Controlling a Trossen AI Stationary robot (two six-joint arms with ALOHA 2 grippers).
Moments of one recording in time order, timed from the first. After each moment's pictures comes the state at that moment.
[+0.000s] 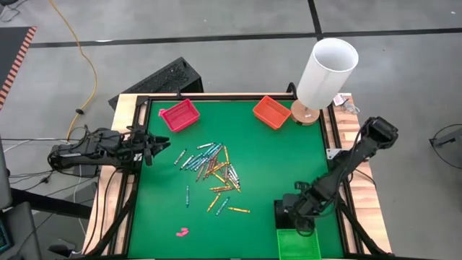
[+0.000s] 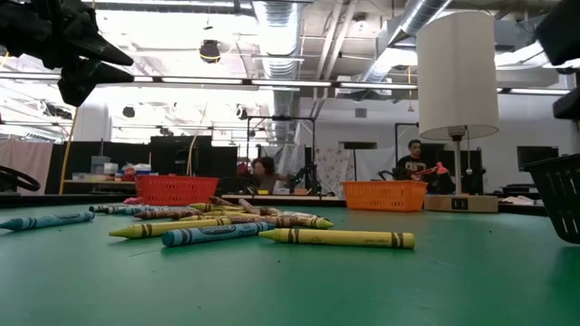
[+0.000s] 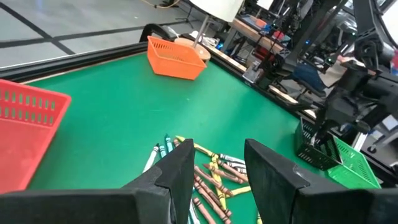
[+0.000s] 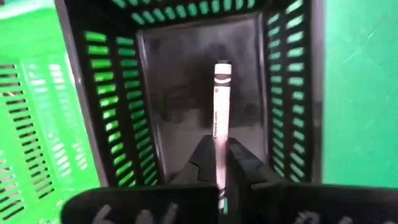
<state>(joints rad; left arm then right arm) 0.00 0.06 0.36 -0.45 -0.30 -0.52 0.73 1.44 0.89 -0.71 -0.01 0.86</state>
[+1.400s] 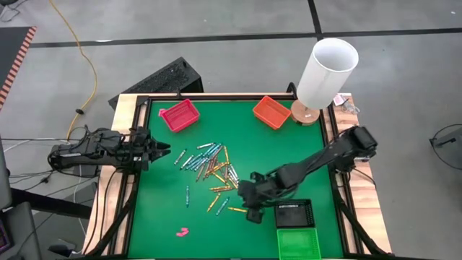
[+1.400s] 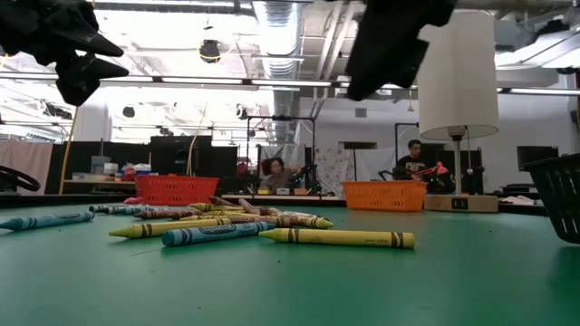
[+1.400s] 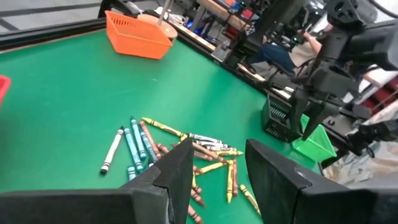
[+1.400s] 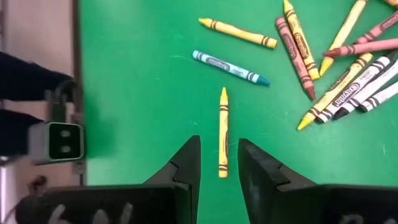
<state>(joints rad) 0.00 0.06 0.36 -0.46 -0.13 -0.54 0.42 1.73 1.34 -0.53 0.06 0.60</state>
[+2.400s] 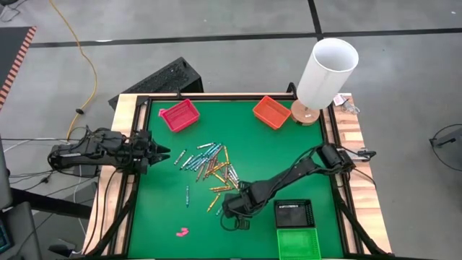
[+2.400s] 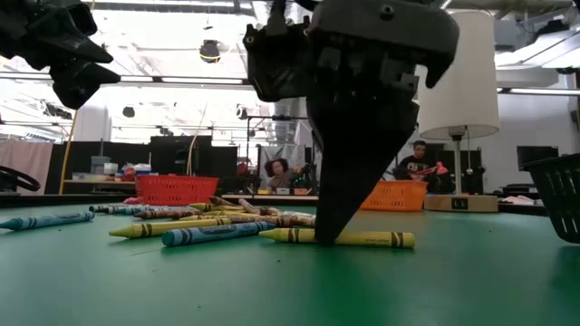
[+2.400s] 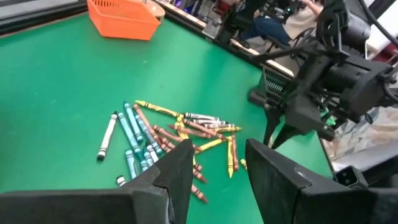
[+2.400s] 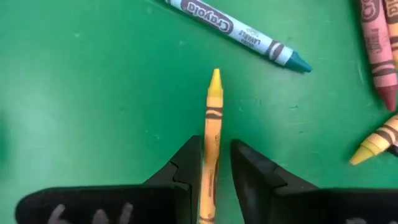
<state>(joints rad) 0.00 0.06 0.36 -0.52 -0.05 -0.48 0.40 2.10 1.58 -0.67 0.05 0.52</state>
